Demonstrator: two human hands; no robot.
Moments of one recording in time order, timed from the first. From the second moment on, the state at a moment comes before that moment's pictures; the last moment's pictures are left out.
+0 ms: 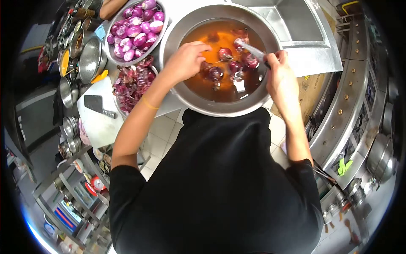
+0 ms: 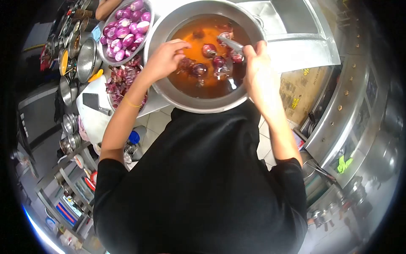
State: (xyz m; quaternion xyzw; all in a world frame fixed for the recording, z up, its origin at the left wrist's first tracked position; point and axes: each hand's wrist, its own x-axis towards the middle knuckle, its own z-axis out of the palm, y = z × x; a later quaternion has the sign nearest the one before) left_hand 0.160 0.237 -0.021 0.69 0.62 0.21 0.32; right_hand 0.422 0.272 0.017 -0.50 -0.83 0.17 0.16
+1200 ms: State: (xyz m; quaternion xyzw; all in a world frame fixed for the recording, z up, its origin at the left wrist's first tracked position) left_hand 0.185 0.145 -0.020 0.12 0.37 0.74 0.55; right_hand 0.374 0.262 0.025 -0.24 -0.77 0.57 0.17
